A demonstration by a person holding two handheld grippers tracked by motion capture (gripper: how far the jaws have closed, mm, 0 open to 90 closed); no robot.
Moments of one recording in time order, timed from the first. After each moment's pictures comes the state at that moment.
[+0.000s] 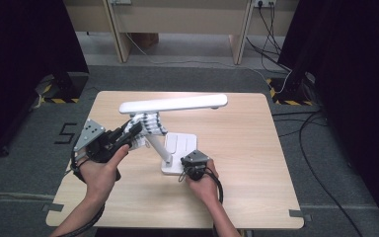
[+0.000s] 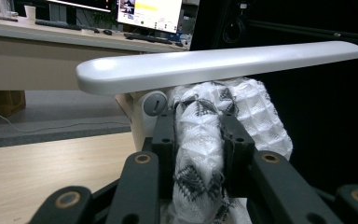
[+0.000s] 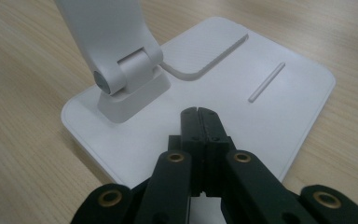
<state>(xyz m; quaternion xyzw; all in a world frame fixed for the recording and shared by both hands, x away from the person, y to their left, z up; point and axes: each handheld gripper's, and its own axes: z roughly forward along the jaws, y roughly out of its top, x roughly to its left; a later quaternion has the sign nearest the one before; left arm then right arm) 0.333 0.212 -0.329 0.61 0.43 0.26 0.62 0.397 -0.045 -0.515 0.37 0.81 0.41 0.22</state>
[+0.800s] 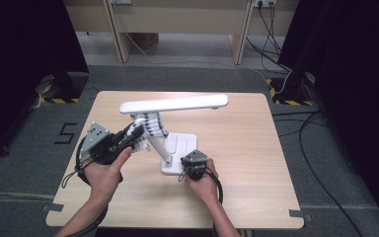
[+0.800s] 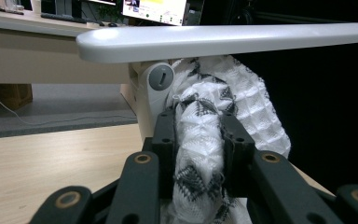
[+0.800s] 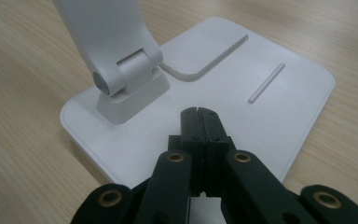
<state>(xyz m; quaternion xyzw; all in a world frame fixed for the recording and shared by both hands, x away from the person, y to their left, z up) 0.335 0.206 -0.340 0.61 0.44 0.26 0.61 0.398 -0.044 -0.515 0.37 0.81 0.41 0.22</state>
